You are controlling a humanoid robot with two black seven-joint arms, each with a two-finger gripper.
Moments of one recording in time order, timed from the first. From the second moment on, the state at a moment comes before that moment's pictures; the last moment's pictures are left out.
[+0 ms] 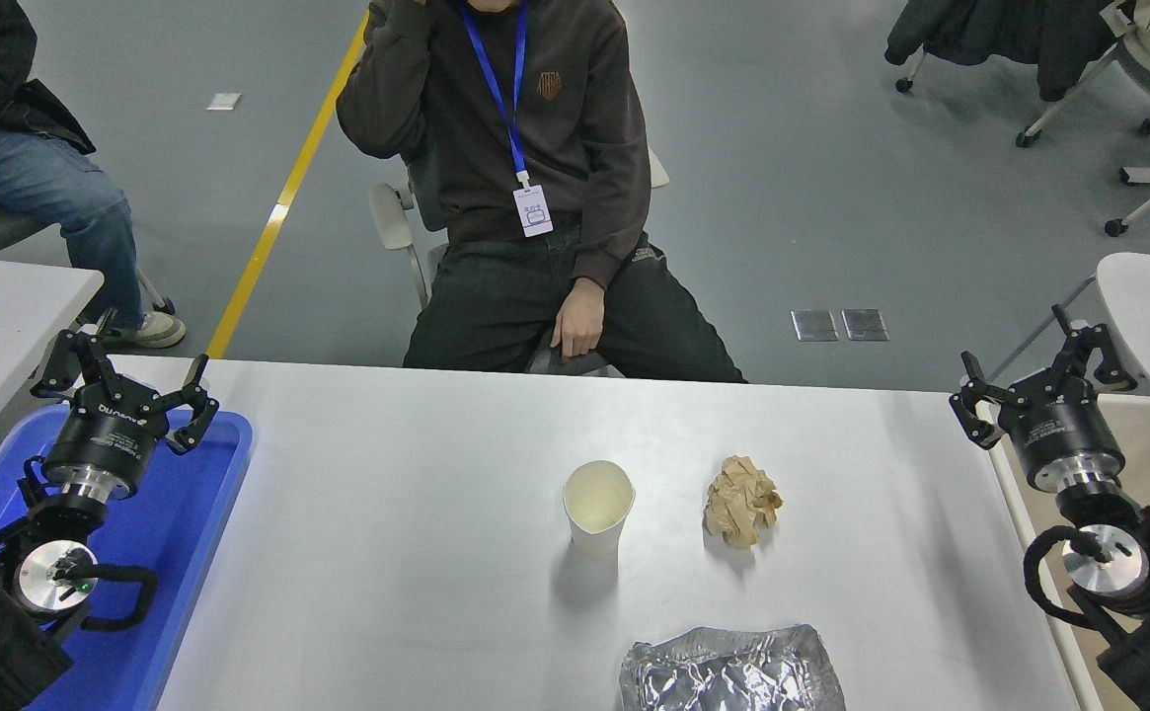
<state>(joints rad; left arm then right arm) -0.55 0.46 -0.60 -0.39 -0.23 -0.70 -0.59 0.49 -0.38 0.94 0.61 -0.02 0.30 0.46</state>
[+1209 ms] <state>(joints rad) -0.55 0.46 -0.60 -0.39 -0.23 -0.70 -0.59 0.51 -0.38 0.94 0.62 -0.05 0.31 0.46</state>
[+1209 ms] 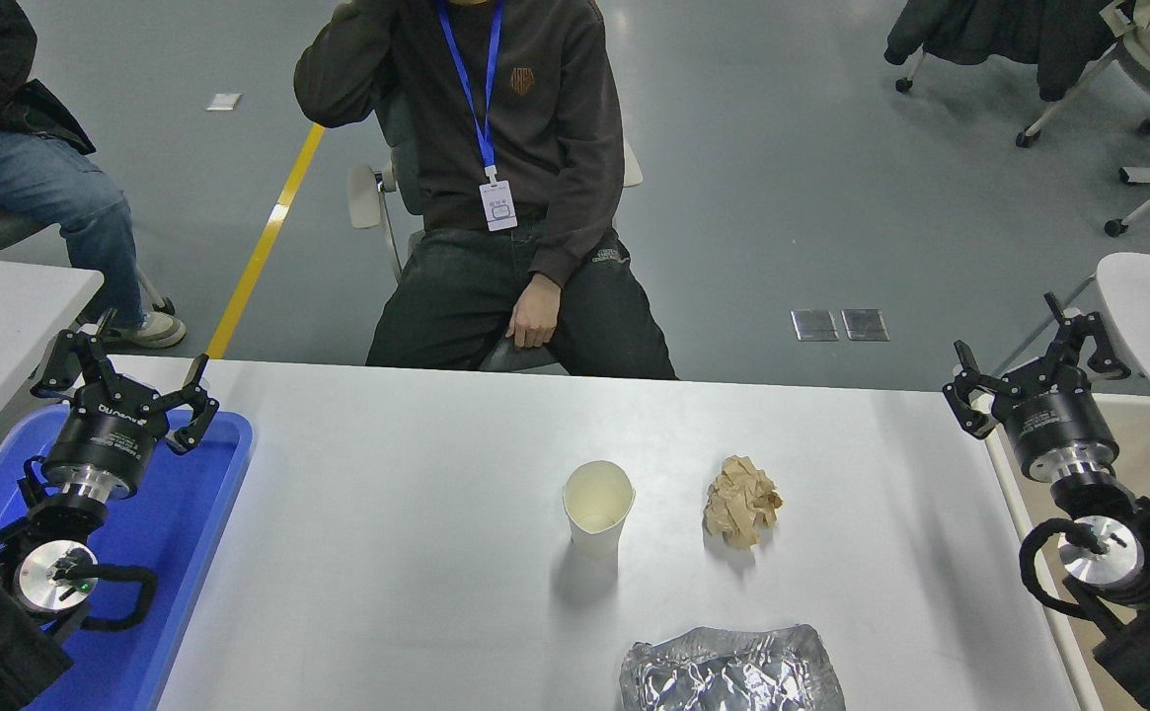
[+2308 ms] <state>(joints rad) -0.56 0.46 -0.60 -0.39 -0.23 -0.70 -0.59 0.47 -0.42 0.92 0.73 -0.04 0.32 0.42</state>
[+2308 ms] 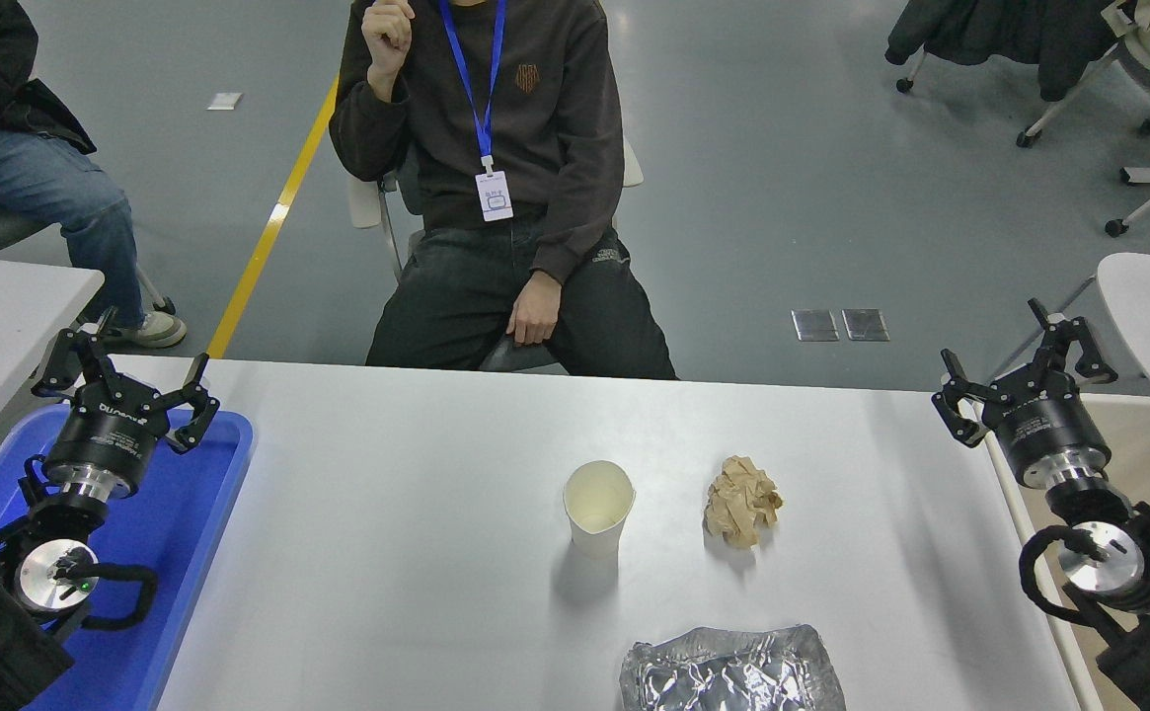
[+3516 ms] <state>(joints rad) -0.56 0.46 -0.60 -0.39 -0.23 -0.70 -0.59 0.47 -0.61 0.78 1.28 -0.60 0.33 0.28</state>
